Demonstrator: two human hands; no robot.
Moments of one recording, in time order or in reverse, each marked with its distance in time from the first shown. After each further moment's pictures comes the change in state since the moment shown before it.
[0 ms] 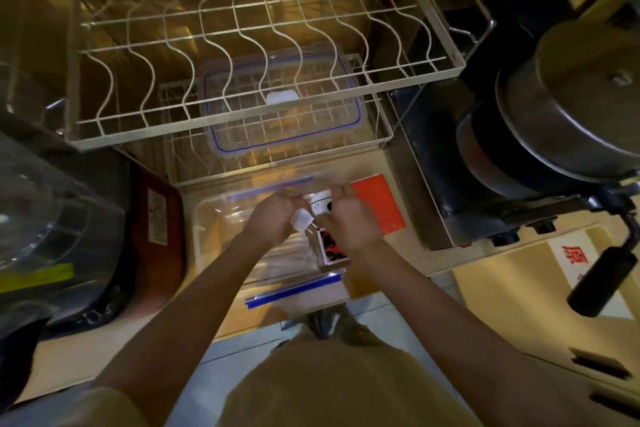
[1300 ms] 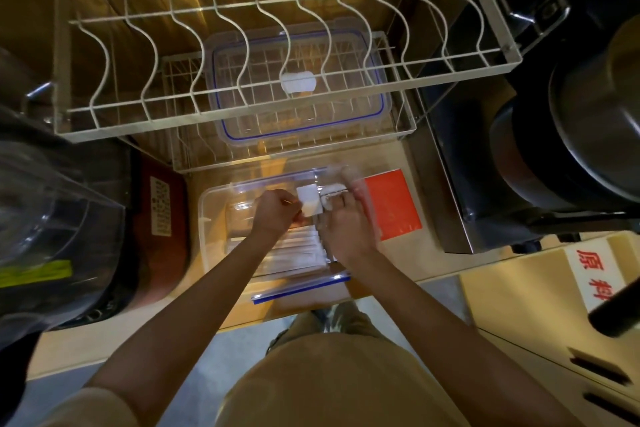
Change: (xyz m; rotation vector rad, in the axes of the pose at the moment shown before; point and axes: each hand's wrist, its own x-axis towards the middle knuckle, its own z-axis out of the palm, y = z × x) left_hand 0.012 -0.024 0.030 -0.838 0.149 -0.661; right_hand 0.020 0.008 0.058 0.024 0.000 0.001
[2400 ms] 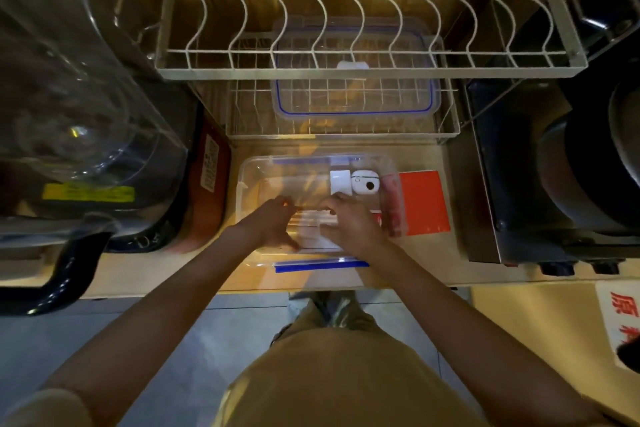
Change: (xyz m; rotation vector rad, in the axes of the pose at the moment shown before) left_hand -0.045 -0.033 -0.052 0.941 -0.353 0.185; right_hand -0.017 -0.026 -0.008 0.137 -0.224 -0.358
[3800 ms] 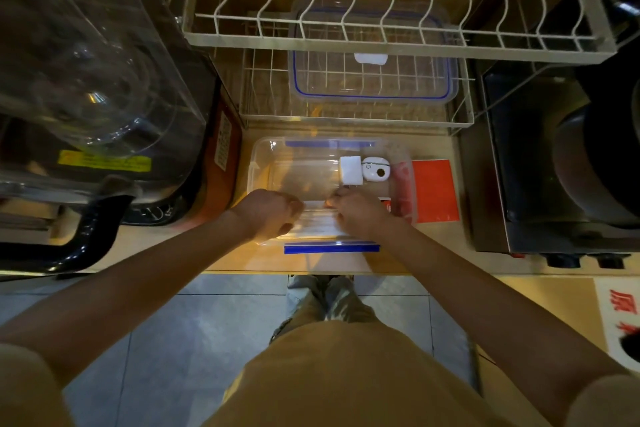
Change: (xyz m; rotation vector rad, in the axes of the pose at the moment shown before) left_hand -0.024 -0.020 0.007 0.450 0.144 0.245; right_hand 0.018 0.012 0.013 -0.471 -0.290 -0.073
